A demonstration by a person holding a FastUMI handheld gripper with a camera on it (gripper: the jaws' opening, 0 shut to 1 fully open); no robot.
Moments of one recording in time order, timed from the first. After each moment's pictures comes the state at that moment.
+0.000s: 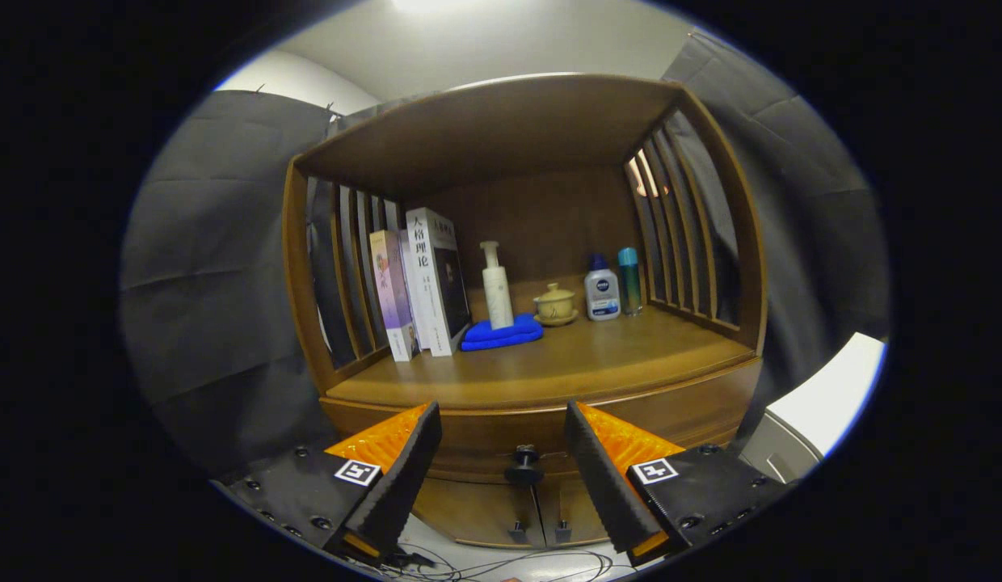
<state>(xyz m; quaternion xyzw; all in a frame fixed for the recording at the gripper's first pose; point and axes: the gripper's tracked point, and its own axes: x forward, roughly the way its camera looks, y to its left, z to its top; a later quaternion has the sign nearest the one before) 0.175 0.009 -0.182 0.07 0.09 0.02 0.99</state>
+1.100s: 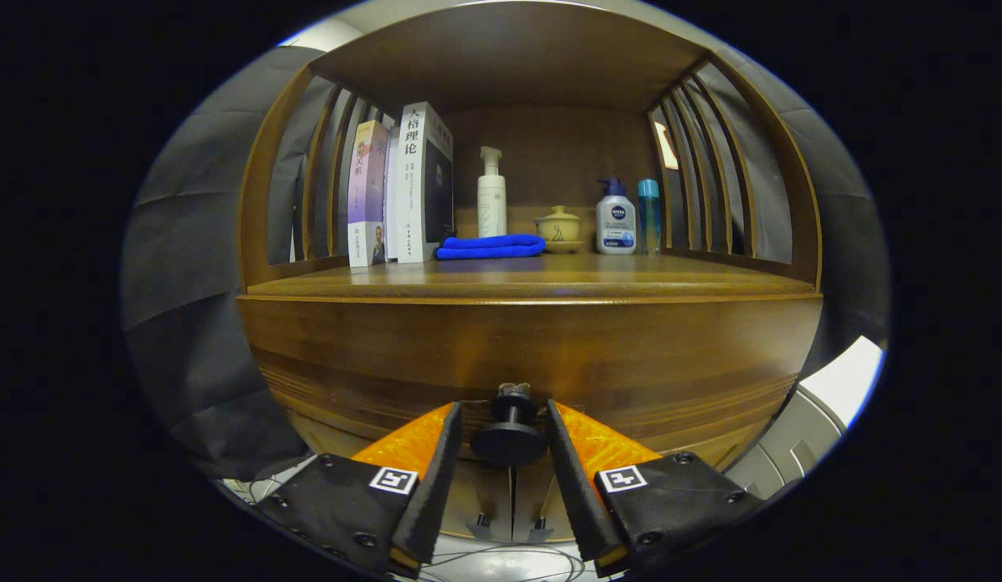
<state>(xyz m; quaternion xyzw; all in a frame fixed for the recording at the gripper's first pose) 0.226 0.003 -0.299 -0.02 0.13 -0.02 0.99</state>
